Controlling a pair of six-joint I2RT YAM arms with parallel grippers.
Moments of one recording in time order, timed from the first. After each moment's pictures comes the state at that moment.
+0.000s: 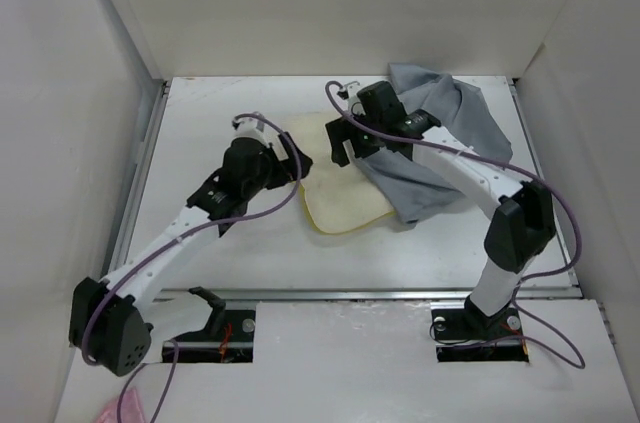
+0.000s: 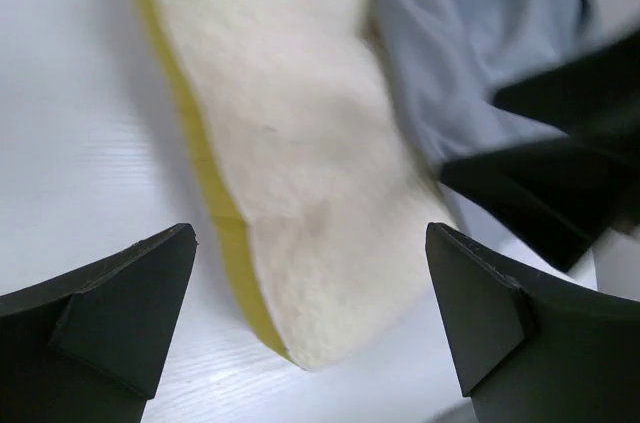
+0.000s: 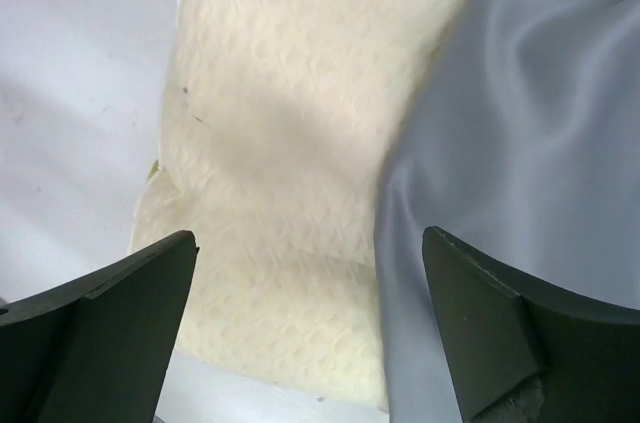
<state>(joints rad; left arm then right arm) -0.55 1.14 0.83 -0.15 0.00 -0.68 0.61 1.78 1.57 -0.59 -0.13 0.11</state>
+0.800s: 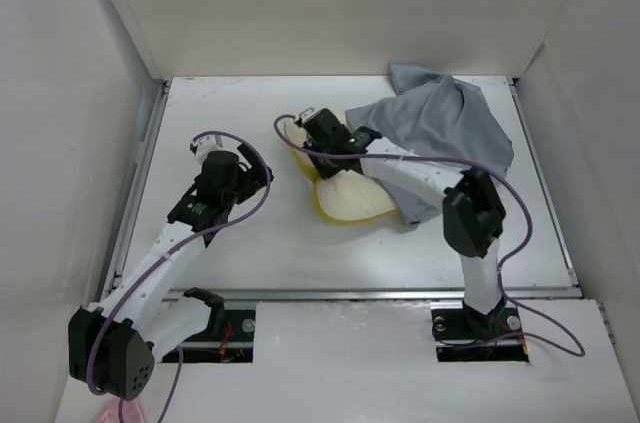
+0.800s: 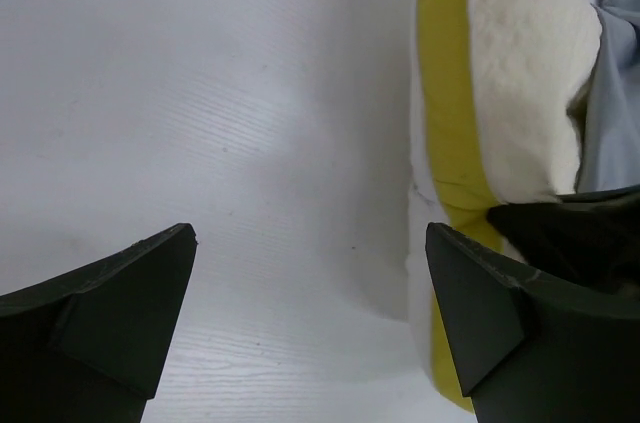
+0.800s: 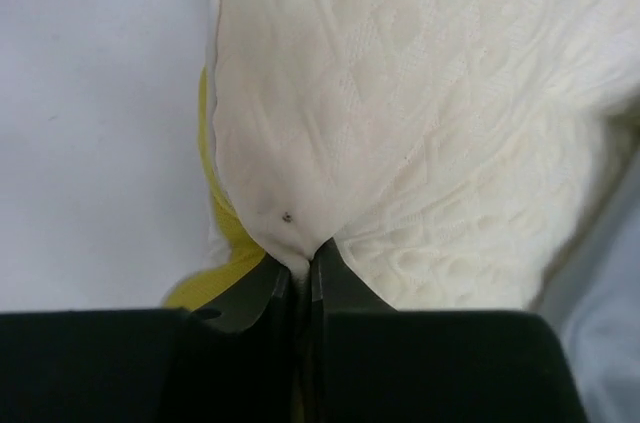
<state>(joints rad) -0.36 0.98 0.73 -0.38 -0.24 -0.81 0.81 2.03 1.73 -0.61 0.18 0.12</state>
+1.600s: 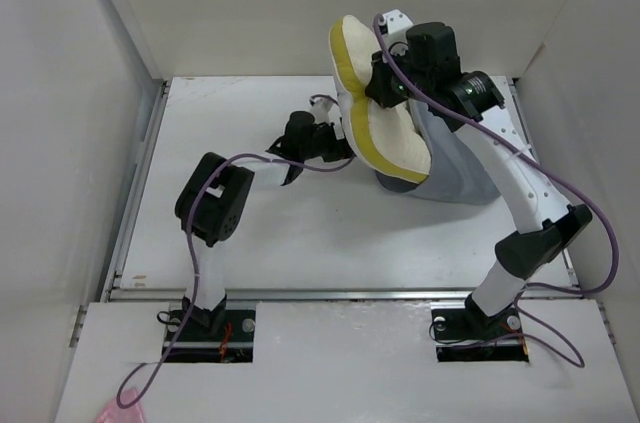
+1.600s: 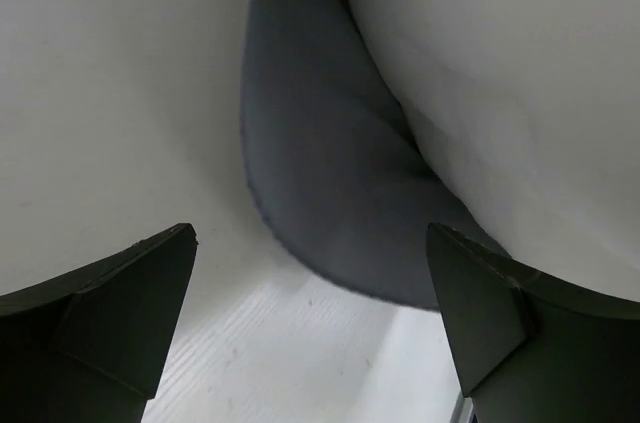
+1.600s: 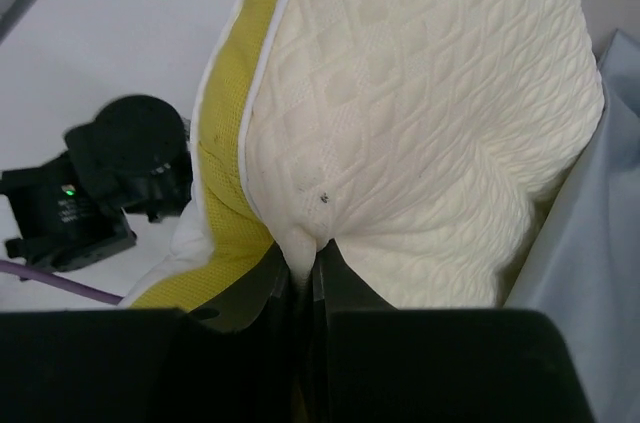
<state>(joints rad) -0.51 1.98 1.16 0.50 0.50 -0.76 0.53 1.67 2.01 -0.80 -0.07 0.03</state>
